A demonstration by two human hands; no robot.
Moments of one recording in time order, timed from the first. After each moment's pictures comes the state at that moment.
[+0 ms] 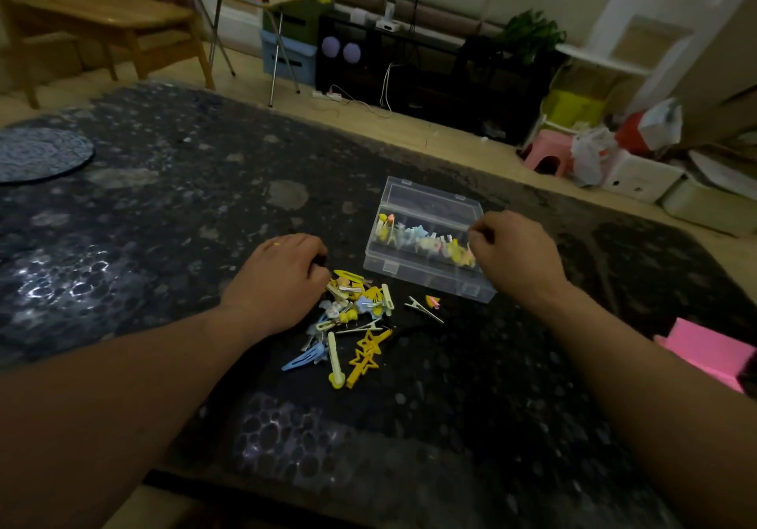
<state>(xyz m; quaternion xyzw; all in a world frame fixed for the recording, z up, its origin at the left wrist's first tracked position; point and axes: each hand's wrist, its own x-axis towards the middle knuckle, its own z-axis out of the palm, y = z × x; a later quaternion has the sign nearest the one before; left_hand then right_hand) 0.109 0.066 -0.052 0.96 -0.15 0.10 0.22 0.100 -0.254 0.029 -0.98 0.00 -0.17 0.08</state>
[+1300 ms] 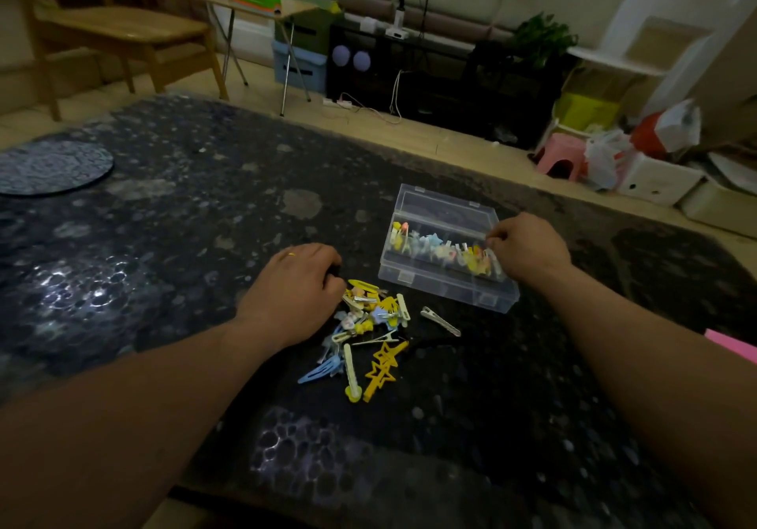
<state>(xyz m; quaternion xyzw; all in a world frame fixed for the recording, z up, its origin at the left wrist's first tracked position) 0.109 0.066 -0.054 0.96 -0.16 0.11 0.22 0.160 -0.276 0.013 -0.99 0.10 -0.08 0.06</state>
